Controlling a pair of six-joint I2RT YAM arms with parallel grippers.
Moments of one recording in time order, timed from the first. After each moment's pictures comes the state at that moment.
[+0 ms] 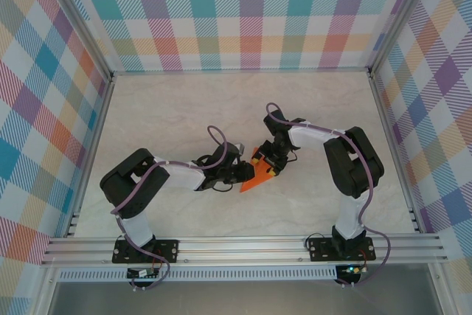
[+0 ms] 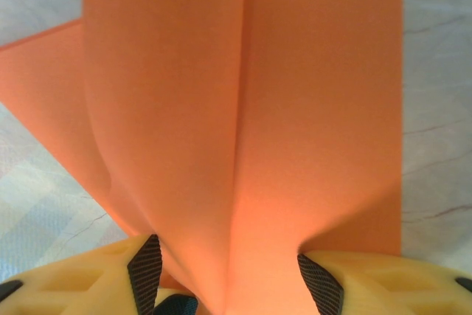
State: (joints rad) left arm -0.81 1.77 0.75 0.25 0.22 -0.89; right arm 0.53 1.91 1.14 -0.67 -0.37 1.10
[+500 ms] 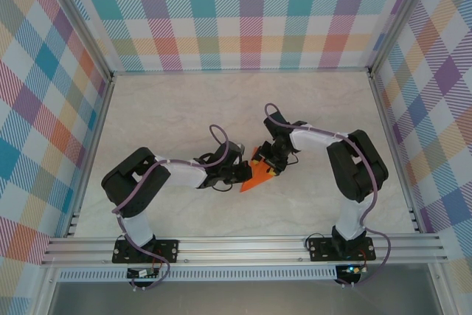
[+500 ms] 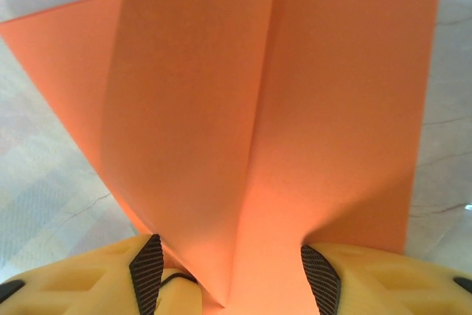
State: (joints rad) left arm -0.81 1.78 0.79 0.16 0.20 -0.86; right arm 0.54 1.84 1.10 -0.61 -0.35 1.02
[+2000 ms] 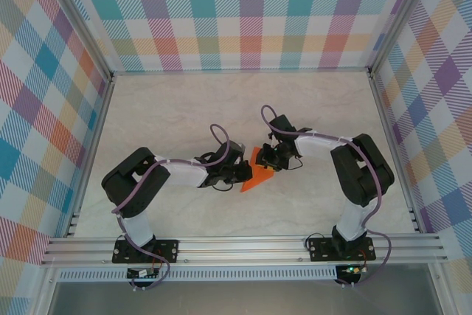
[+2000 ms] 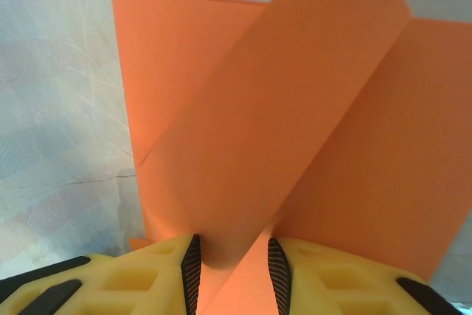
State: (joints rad) left arm -0.82 1.77 0.81 0.11 0.19 -0.87; right arm 0.53 1.79 1.00 -0.44 -0.37 0.73
